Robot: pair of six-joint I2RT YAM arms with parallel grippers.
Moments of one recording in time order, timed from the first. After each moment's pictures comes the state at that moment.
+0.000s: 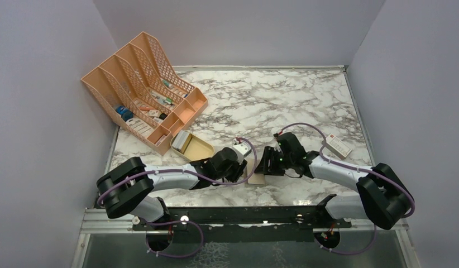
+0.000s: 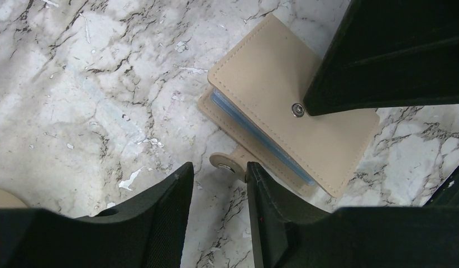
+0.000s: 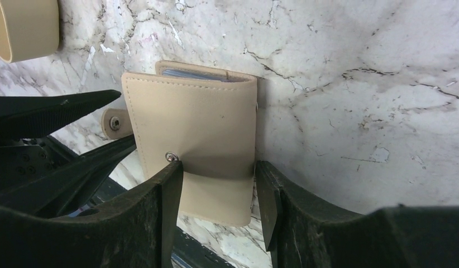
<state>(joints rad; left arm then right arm) -1.04 1.43 0.56 0.17 -0.11 -0.25 0.62 1.29 0.49 -0.10 -0.27 0.75</state>
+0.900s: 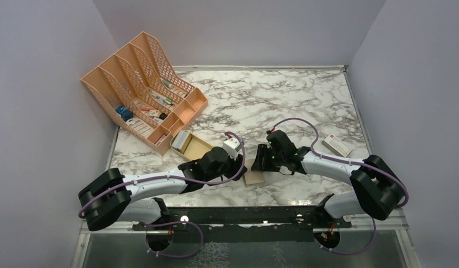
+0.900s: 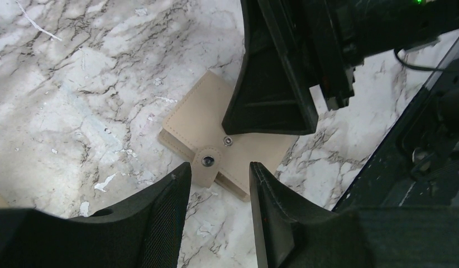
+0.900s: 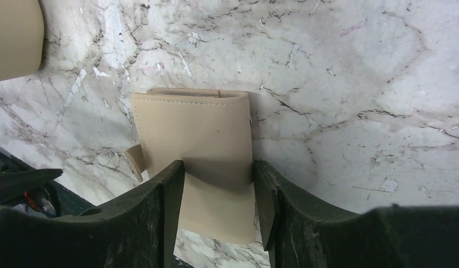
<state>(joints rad) -1.04 1.25 0.51 0.23 -0.06 -0.41 0.70 1.39 0.59 -0.14 -0.12 0.72</state>
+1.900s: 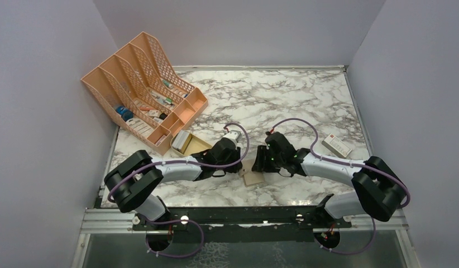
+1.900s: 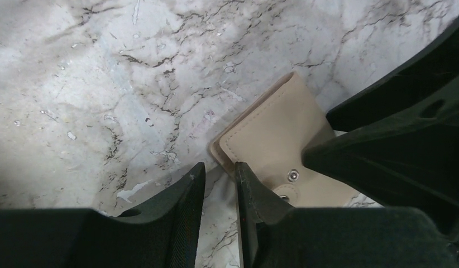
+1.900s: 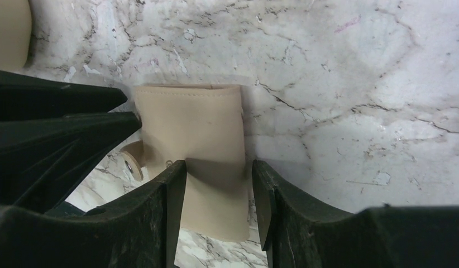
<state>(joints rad) -0.92 1.50 0.62 0.17 -0.05 -0.59 0.74 1.37 0.59 -0.14 -0.05 0.71</state>
